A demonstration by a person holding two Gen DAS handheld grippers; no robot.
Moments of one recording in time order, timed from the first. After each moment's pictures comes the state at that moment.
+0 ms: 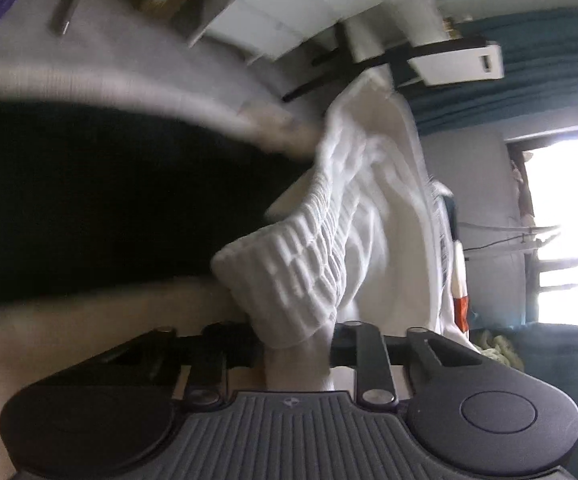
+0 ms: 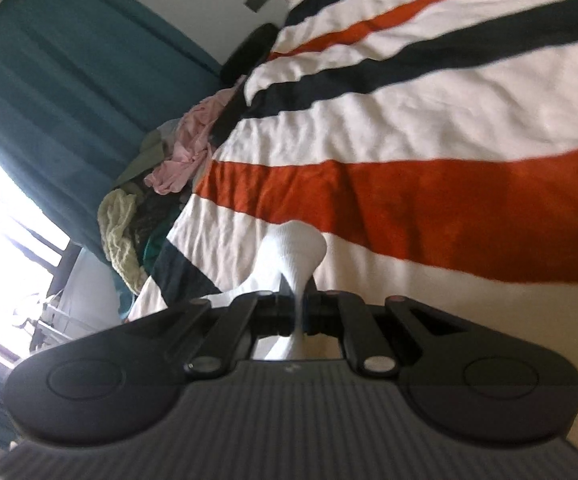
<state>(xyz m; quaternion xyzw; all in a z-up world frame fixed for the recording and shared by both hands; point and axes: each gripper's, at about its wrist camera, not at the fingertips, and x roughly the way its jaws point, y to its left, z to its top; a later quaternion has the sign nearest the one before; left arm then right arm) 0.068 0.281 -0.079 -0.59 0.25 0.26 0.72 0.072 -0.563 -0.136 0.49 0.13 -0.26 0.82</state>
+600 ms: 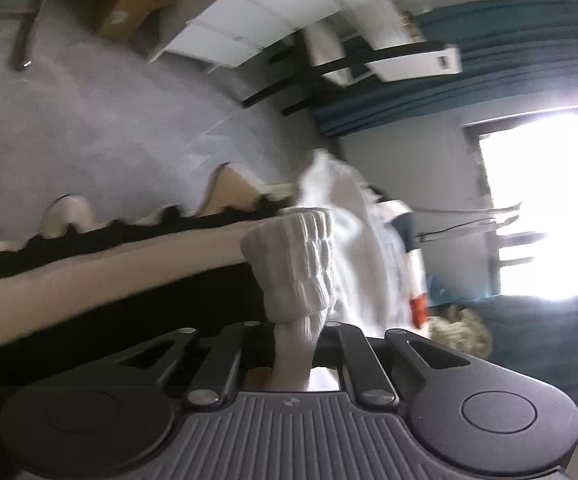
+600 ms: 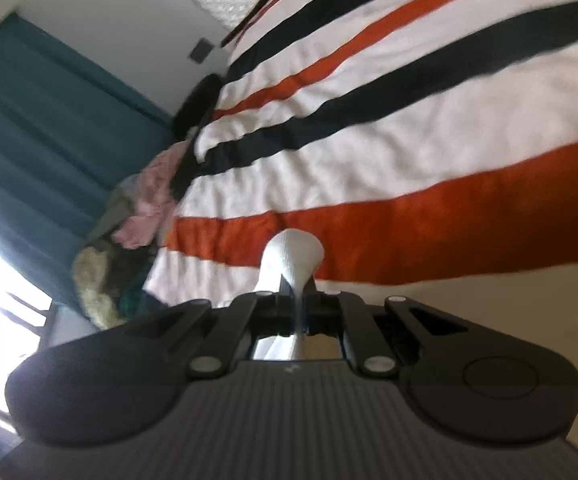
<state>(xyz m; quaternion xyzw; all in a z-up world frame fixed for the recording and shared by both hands) -0.023 0.386 -0.031 -0.60 0.27 0.19 0.73 -0.016 -0.541 -0.101 0.51 0.09 -0.37 0.77</state>
